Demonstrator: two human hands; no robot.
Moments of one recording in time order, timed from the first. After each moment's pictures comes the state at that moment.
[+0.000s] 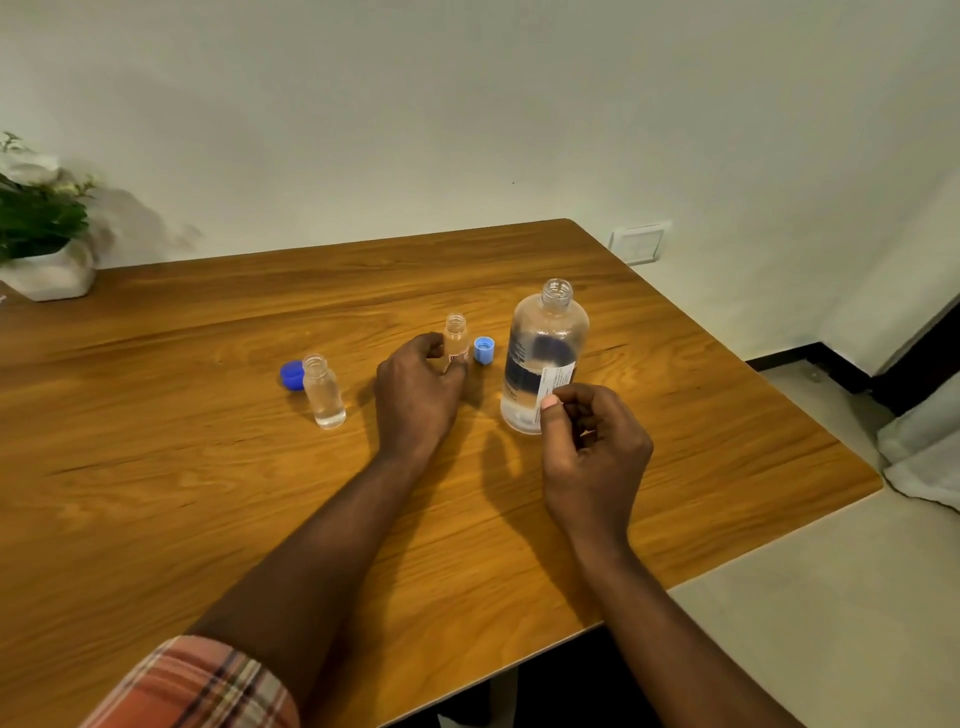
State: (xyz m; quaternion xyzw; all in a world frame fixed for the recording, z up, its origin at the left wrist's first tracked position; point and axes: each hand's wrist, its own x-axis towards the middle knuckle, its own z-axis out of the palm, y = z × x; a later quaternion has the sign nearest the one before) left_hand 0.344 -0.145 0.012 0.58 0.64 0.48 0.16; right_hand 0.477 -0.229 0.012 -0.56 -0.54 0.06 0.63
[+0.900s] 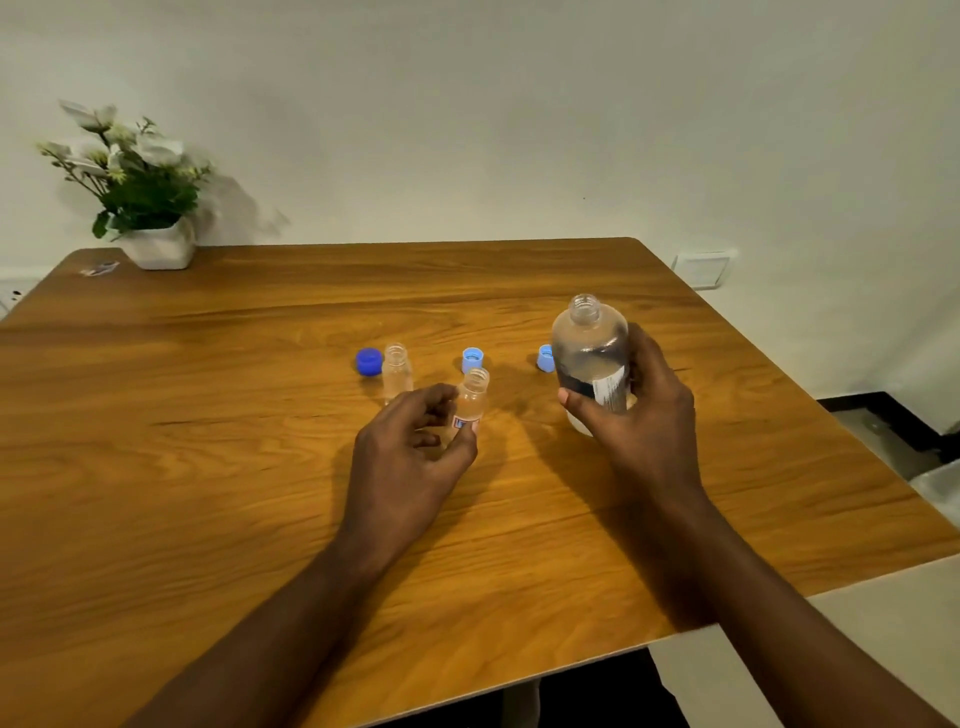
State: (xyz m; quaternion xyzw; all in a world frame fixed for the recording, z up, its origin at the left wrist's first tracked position) left_hand 0.280 -0.240 0.014 0.58 0.54 0.57 0.22; right_hand 0.491 -0.187 0.033 -0.54 -0.68 0.13 0.49
